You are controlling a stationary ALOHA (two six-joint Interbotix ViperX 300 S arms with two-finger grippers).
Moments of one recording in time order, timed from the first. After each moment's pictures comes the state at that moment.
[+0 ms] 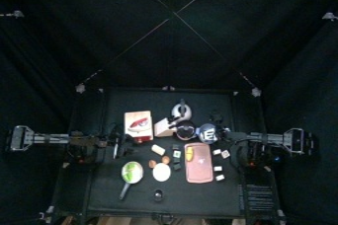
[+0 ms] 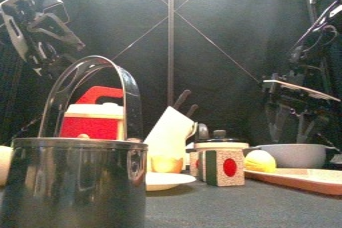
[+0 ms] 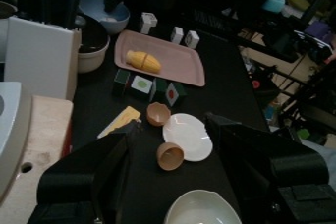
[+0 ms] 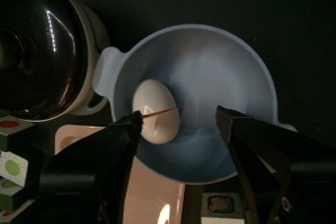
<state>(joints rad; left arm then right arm) 0.16 -0.71 1.24 0.70 -0.33 -0.95 -0.27 -0.41 1.00 -0.45 0.55 1.43</state>
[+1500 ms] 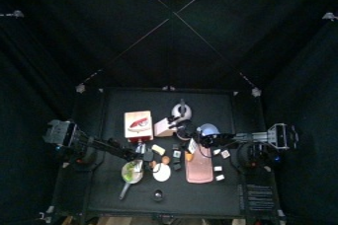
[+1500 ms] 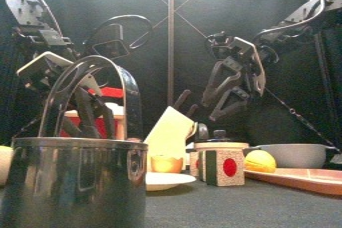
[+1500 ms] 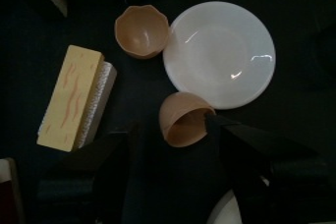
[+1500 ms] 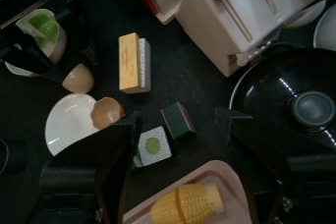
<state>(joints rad) -0.12 0.04 0.86 0.73 -0.04 -0.68 -0.15 -0.19 0.84 -1.00 0.02 1.43</state>
